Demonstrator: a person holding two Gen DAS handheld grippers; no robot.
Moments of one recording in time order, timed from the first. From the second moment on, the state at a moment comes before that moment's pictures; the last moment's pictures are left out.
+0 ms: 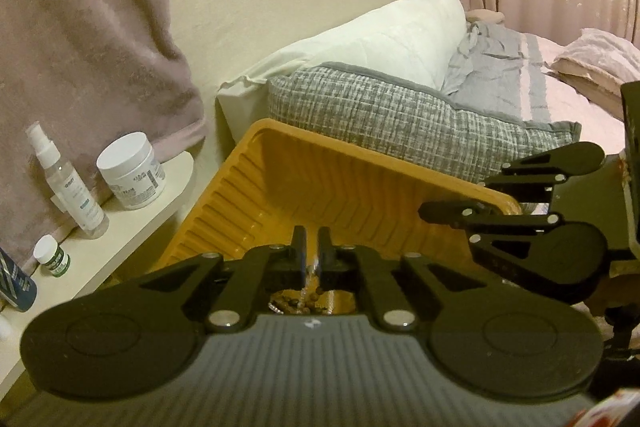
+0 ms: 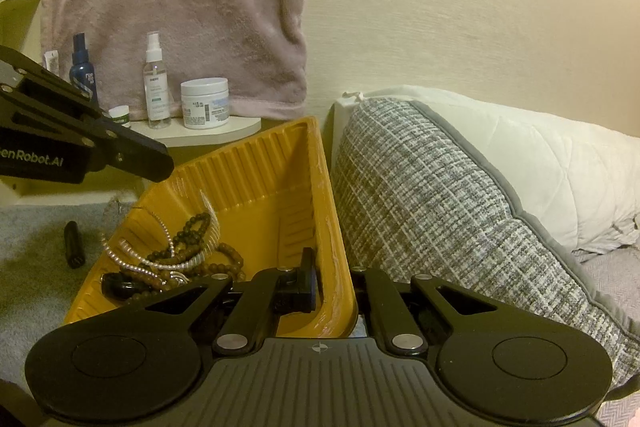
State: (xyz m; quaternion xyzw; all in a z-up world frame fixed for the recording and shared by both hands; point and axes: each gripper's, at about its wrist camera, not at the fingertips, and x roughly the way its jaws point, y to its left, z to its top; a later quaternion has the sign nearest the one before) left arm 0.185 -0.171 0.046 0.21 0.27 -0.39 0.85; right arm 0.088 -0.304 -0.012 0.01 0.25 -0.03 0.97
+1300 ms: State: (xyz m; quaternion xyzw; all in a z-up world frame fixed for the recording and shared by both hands) left arm 0.206 -0.032 -0.045 0.03 0.34 -0.12 0.93; right arm 0.087 -0.305 -0.017 0.01 0.25 -0.04 0.97
